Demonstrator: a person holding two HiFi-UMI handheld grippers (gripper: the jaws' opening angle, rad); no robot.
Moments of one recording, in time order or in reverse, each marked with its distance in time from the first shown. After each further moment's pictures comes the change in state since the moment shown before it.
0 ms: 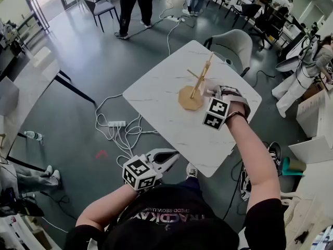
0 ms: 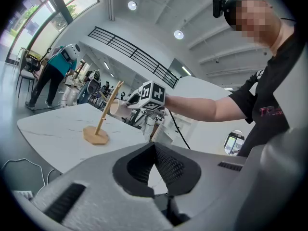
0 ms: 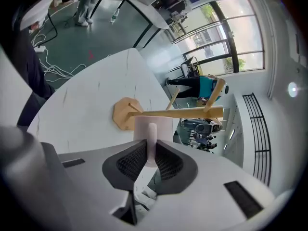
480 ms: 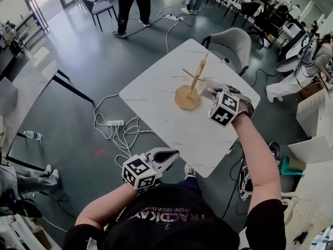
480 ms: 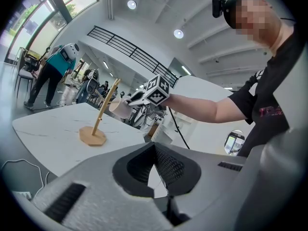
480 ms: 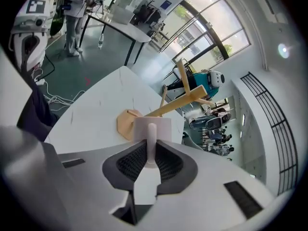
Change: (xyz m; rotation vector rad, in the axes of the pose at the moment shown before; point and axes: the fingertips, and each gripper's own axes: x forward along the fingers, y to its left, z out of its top) left arm 0.019 0.001 0.002 0.001 0.004 -0.007; right arm -0.007 -0.007 -0.016 0.235 -0.131 0.110
